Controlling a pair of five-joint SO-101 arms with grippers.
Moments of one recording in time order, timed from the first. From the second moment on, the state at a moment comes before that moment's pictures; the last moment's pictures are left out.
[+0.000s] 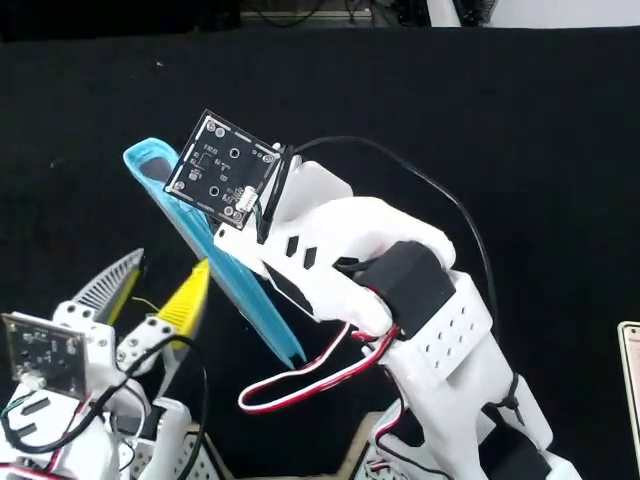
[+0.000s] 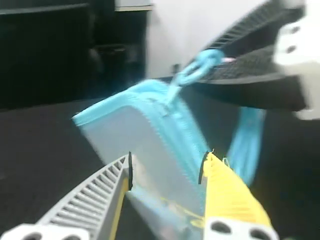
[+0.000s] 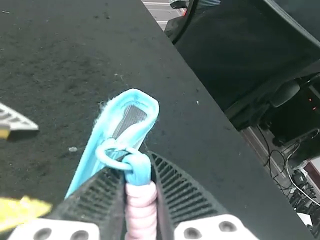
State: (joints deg) left arm 8.0 -100.7 41.6 78.1 -1.8; right arm -43.2 -29.6 -2.2 69.9 26.9
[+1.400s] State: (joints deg) left arm 1.5 -100.7 42.8 71.6 -1.5; right arm -43.2 -29.6 -2.2 69.9 26.9
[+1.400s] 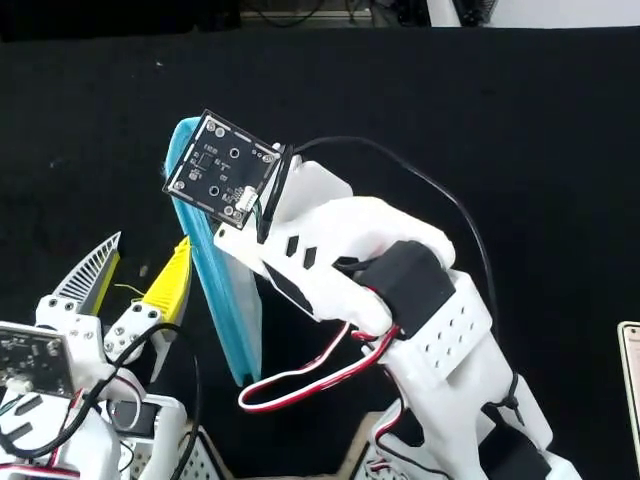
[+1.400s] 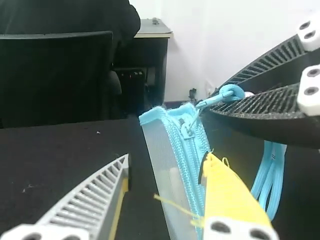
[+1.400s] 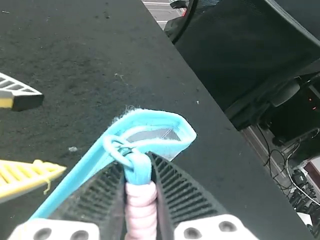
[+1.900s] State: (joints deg) left arm 7.6 -100.7 46.5 69.6 2.2; right arm -43.2 -29.6 -2.2 69.9 26.9
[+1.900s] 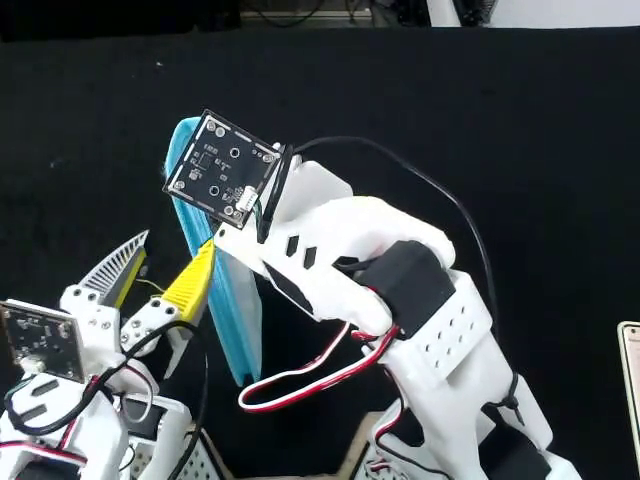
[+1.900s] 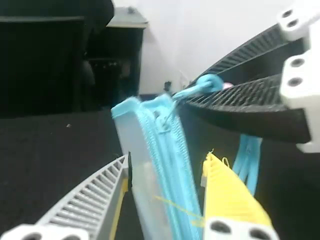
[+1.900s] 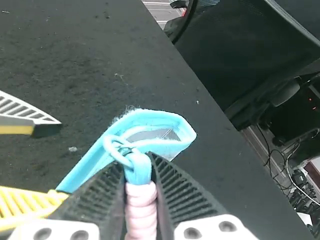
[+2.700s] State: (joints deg) left arm 8.8 -100.5 63.3 56.0 -10.2; right arm -39.8 -29.6 3.0 69.8 26.7
